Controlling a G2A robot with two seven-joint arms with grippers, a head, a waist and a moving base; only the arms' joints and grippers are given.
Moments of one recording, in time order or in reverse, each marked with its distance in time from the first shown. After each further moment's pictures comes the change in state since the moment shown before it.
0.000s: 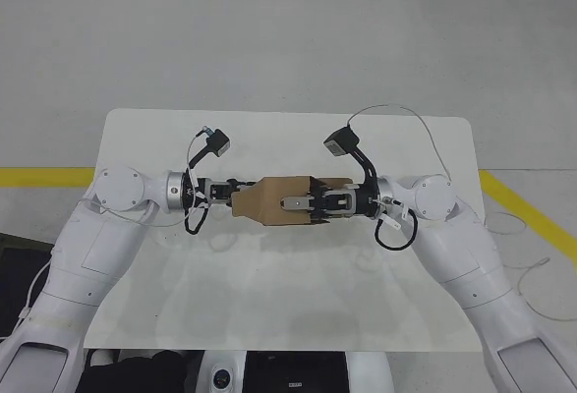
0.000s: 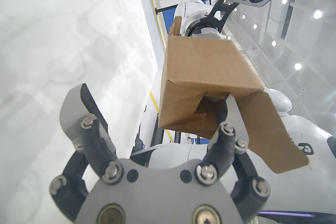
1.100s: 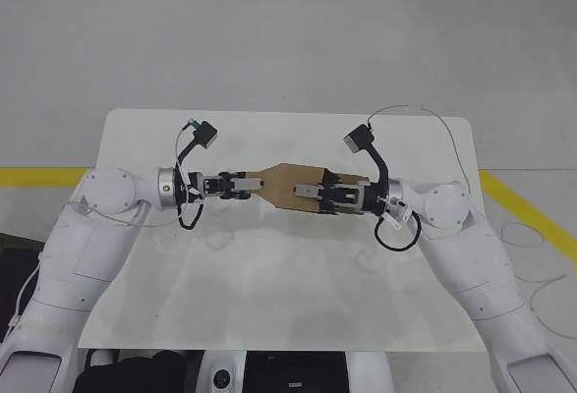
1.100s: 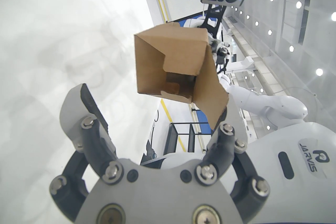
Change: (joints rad) left arm 0.032 0.018 -0.062 -0.053 0.087 0.015 0.096; right arm -0.091 0.033 0.093 -0.094 -0.185 0.086 -0.155
